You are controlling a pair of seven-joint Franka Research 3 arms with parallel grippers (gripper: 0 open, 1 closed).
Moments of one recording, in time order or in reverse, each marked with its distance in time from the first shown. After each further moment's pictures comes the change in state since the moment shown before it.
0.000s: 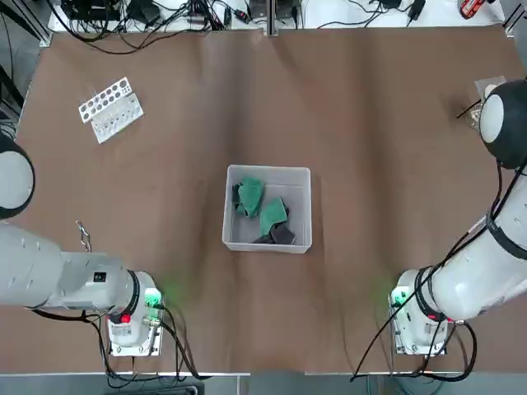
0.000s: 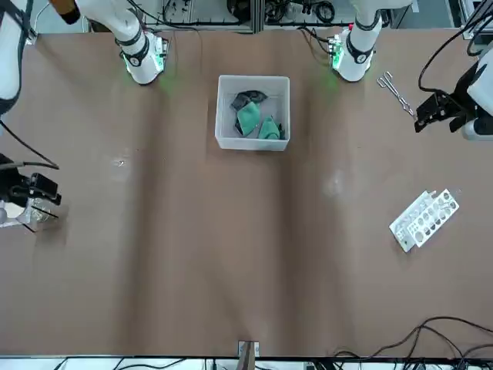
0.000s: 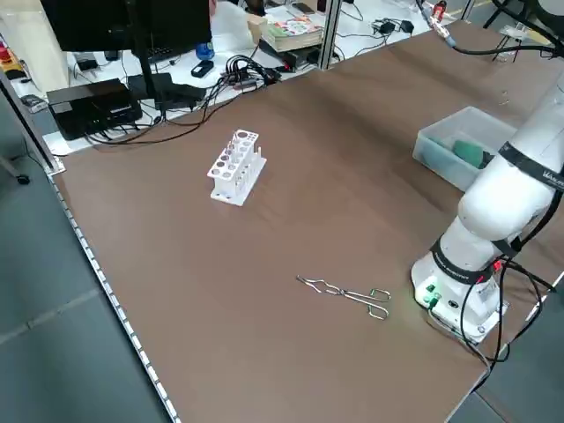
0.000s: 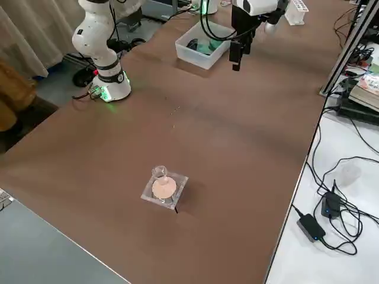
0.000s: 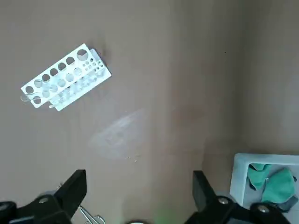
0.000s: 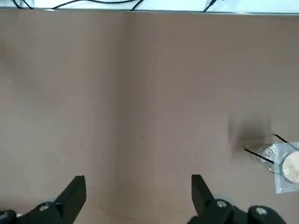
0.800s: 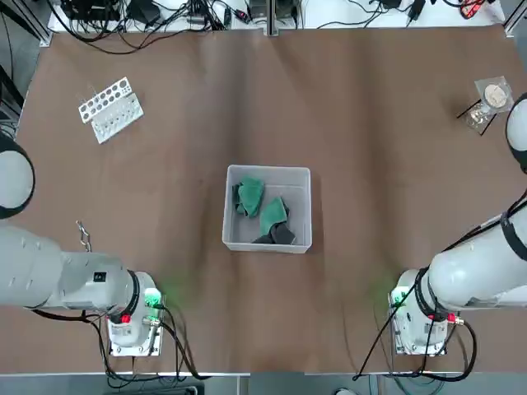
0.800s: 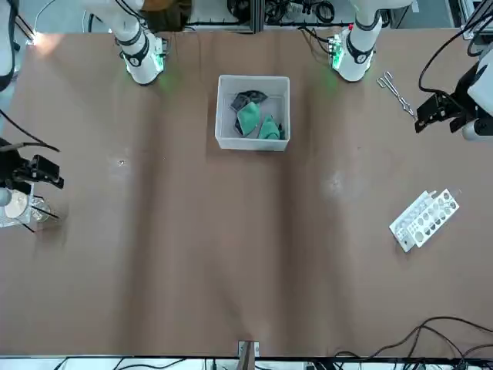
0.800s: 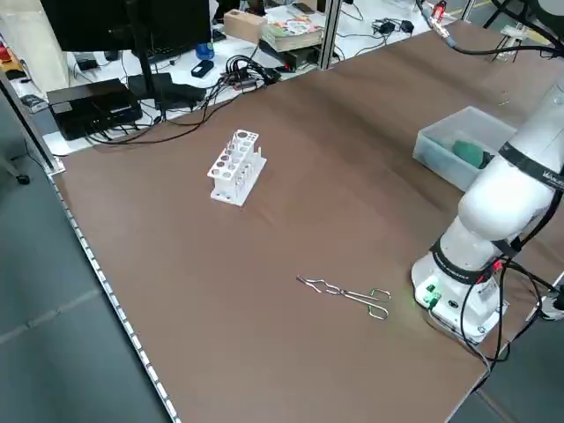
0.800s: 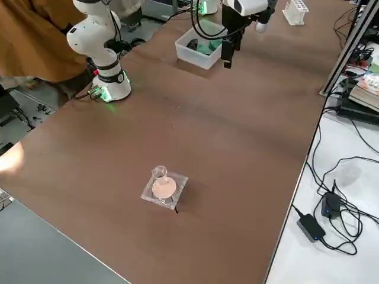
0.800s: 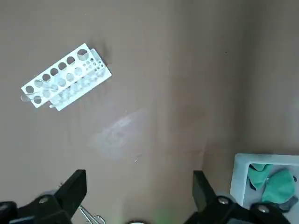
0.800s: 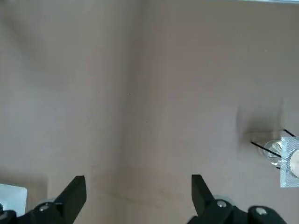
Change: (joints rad) left arm 0.002 0.002 0.001 0.000 0.000 0.000 0.001; right arm -0.355 -0.099 0.440 -0.096 -0.116 -0.021 -0.005
